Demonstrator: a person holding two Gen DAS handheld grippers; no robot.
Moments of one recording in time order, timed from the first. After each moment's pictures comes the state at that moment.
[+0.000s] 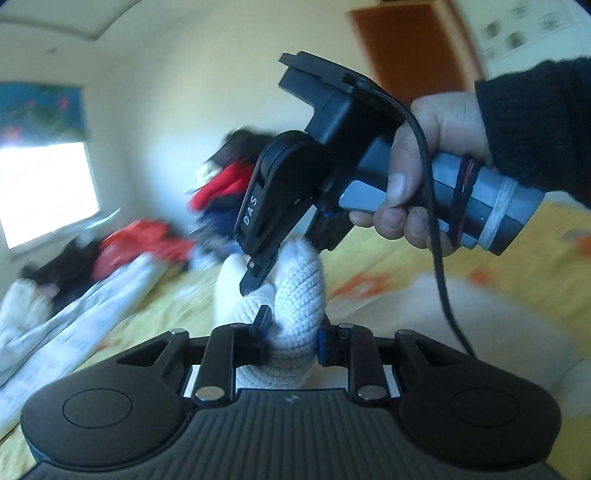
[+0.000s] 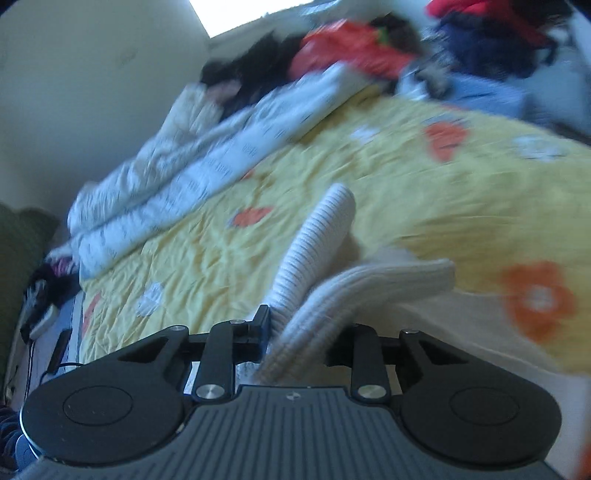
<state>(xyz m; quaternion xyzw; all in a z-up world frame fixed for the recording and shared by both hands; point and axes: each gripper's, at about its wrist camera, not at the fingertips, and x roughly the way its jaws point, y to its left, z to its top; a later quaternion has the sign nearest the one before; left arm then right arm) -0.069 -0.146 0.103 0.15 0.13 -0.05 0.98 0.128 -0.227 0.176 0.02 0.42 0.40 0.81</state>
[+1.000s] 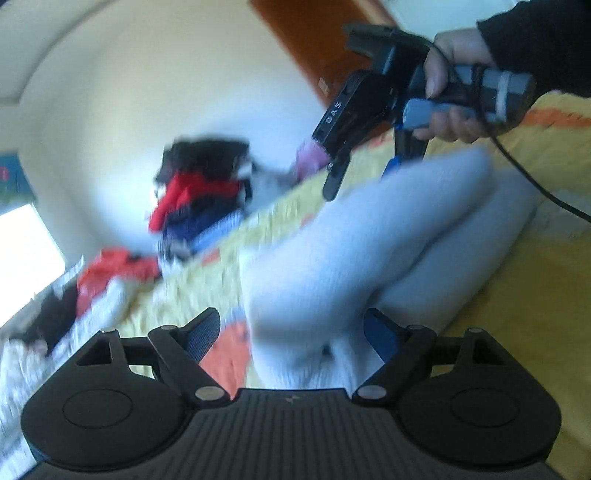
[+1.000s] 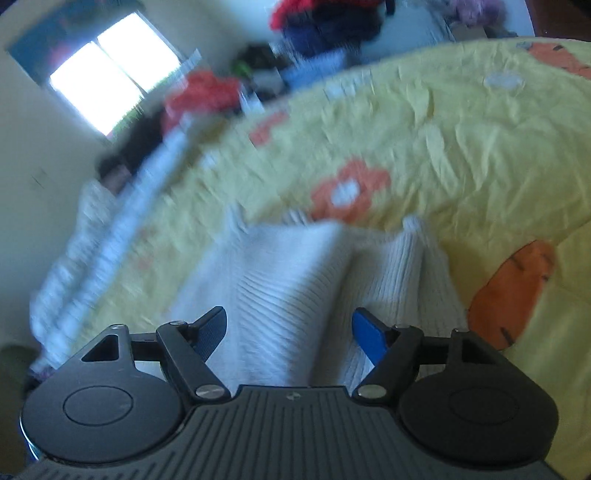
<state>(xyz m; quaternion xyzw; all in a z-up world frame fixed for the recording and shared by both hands) -0.117 -0.131 0.014 0.29 0.17 -0.09 0.94 0.129 -0.360 0.073 0.18 0.44 0.25 0.84</state>
